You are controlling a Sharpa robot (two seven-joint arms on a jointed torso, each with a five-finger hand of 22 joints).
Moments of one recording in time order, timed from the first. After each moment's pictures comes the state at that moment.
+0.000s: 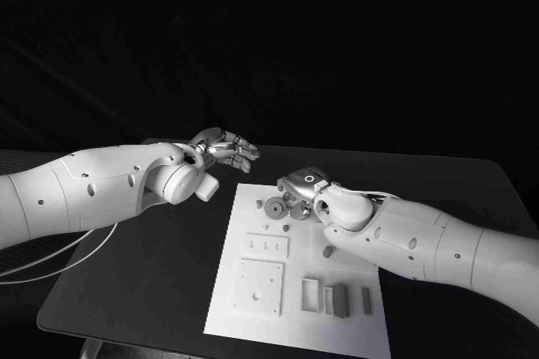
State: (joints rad) left arm 1.41 -0.82 -0.22 1.37 -0.28 -0.29 0.08; left_hand 1.14 -0.12 0.51 -0.28 0.05 0.77 0.20 0.33 0.50 1.03 0.17 0.15 0.17 1.01 0.09 0.36 0.76 0.05 0.96 -0.01 0.21 0.89; right arm 1.22 -0.31 -0.21 1.09 -1.87 -0.34 -0.24; right_hand 1.13 -0.23 0.55 -0.12 0.05 0.69 0.12 0.34 0.44 1.19 0.06 0.14 0.65 1.16 -0.04 1.34 0.61 0.22 1.10 0.00 0.82 1.31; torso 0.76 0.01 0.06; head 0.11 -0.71
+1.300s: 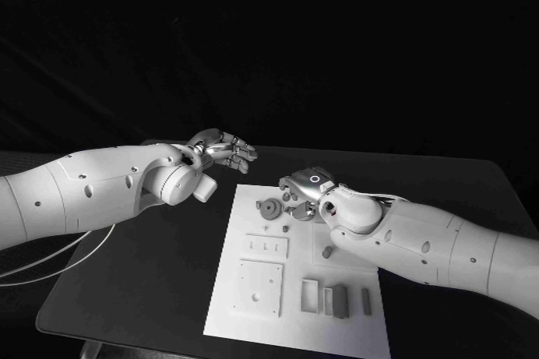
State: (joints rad) left arm 1.41 -0.83 -0.22 1.37 -0.28 -0.29 0.07; left_hand 1.14 -0.12 0.51 -0.28 0.05 0.77 0.20 0.33 0.50 1.03 0.17 0.14 0.17 1.01 0.09 0.36 0.76 0.05 0.96 -0.01 0.21 0.89; right arm 1.22 -0.36 -0.20 1.17 -1.87 -0.38 -0.25; right_hand 1.13 -0.24 0.55 -0.12 0.05 0.69 0.12 0.34 0.43 1.18 0.06 0.15 0.70 1.17 -0.04 1.34 0.61 0.22 1.10 0.00 0.82 1.31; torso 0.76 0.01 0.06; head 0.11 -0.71
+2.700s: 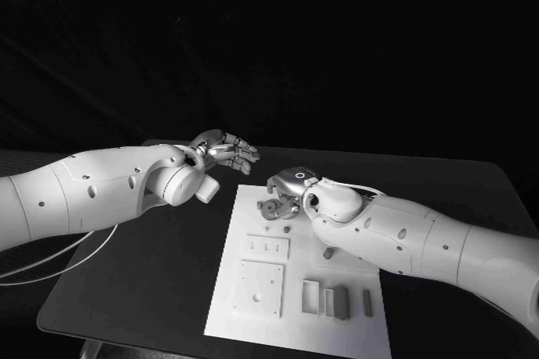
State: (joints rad) left arm 1.41 -0.82 -0.22 1.37 -0.28 -0.29 0.07; left_hand 1.14 -0.12 0.51 -0.28 0.05 0.77 0.20 0.33 0.50 1.03 0.17 0.14 0.18 1.01 0.09 0.36 0.76 0.05 0.96 -0.01 0.21 0.89; right arm 1.22 -0.25 -0.17 1.07 -1.73 -0.28 -0.20; right_hand 1.08 -0.28 0.52 -0.09 0.05 0.74 0.14 0.35 0.43 1.11 0.02 0.60 1.23 1.17 -0.09 1.43 0.67 0.23 1.10 -0.01 0.88 1.31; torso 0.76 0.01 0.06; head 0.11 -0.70
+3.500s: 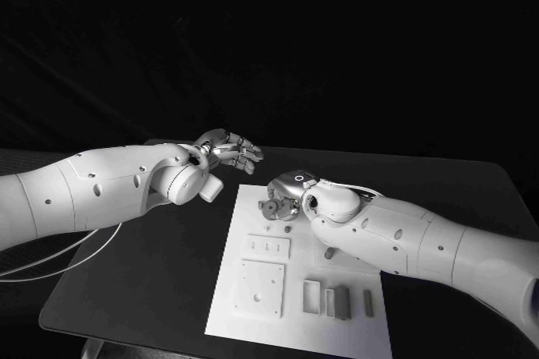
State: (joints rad) left arm 1.41 -0.81 -0.22 1.36 -0.28 -0.29 0.07; left_hand 1.14 -0.12 0.51 -0.28 0.05 0.77 0.20 0.33 0.51 1.03 0.17 0.14 0.18 1.01 0.09 0.36 0.76 0.05 0.96 -0.01 0.21 0.89; right arm 1.21 -0.23 -0.17 1.03 -1.73 -0.24 -0.18; right_hand 1.09 -0.22 0.53 -0.14 0.05 0.78 0.12 0.35 0.44 1.10 0.01 1.09 1.31 1.15 -0.09 1.59 0.78 0.23 1.11 -0.02 0.96 1.31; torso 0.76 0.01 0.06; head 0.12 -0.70
